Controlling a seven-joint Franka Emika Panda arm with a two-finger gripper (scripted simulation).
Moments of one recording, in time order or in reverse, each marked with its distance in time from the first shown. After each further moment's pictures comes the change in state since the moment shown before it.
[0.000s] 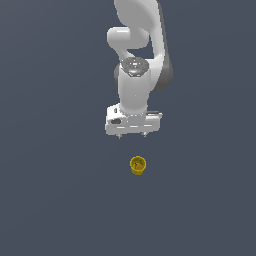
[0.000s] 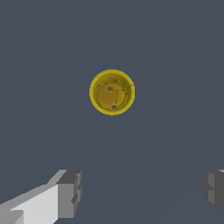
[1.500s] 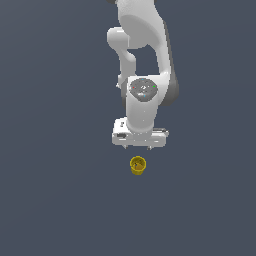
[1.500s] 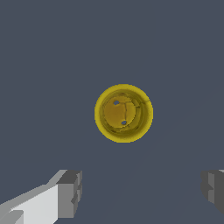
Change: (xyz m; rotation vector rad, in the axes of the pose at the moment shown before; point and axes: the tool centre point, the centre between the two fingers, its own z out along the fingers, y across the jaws) arm 0.034 -0.020 0.037 0.010 -0.030 0.163
